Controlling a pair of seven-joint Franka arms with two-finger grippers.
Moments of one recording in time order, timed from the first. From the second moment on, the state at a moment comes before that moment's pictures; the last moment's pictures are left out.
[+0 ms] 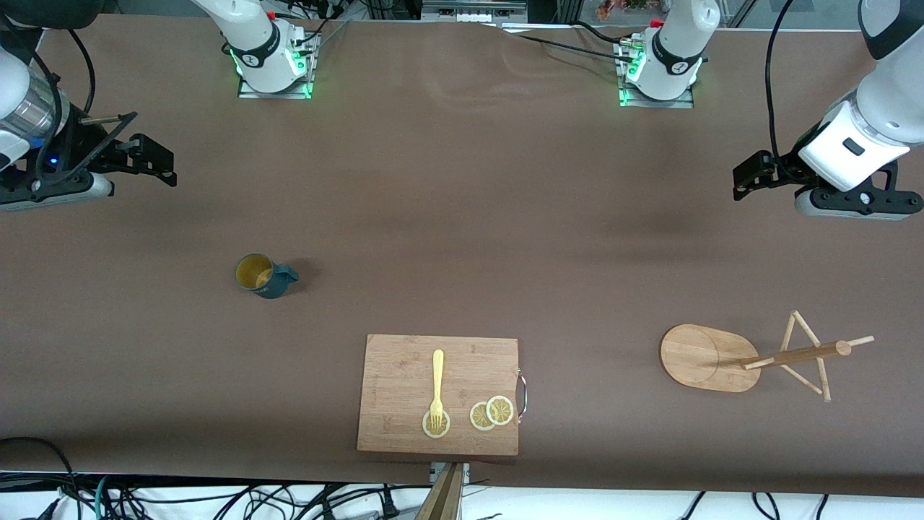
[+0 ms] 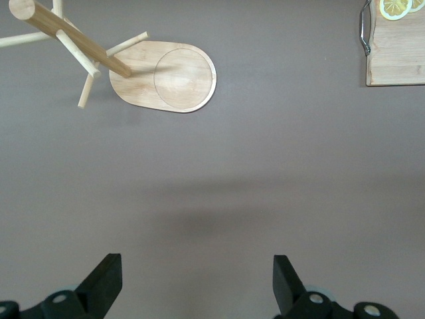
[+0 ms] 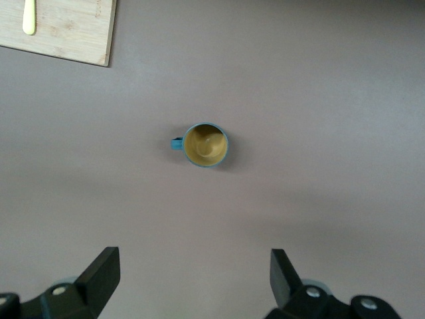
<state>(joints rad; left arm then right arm) -0.10 0.02 0.00 -1.65 -0.01 1.64 -0.06 0.07 0.03 0.02 -1.61 0.02 1.62 -0.07</state>
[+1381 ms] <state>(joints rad) -0.10 0.02 -0.01 -1.65 -0.01 1.64 -0.06 0.06 0.27 0.00 -1.63 0.02 1.66 -0.08</state>
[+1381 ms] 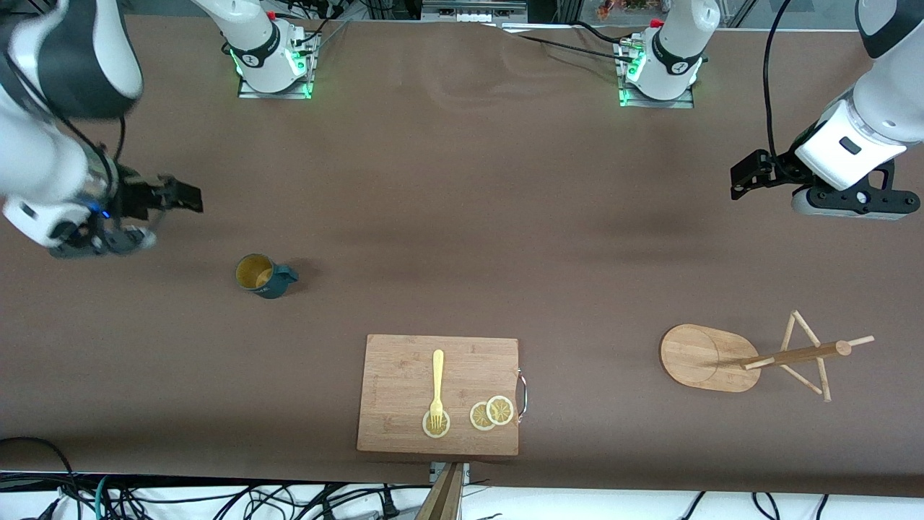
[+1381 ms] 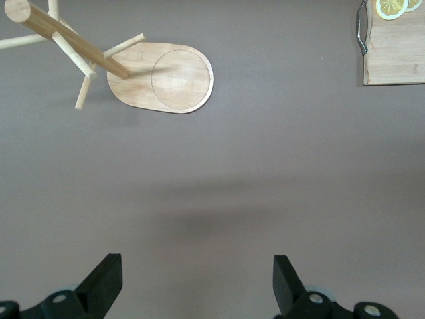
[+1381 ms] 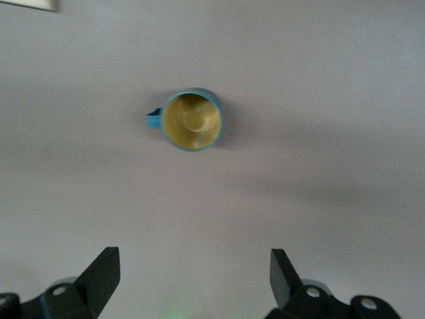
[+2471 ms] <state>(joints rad) -0.10 0.02 -0.01 -1.65 -0.01 1.64 -0.06 0.04 0.50 0.00 -1.84 0.02 2.18 -0.11</state>
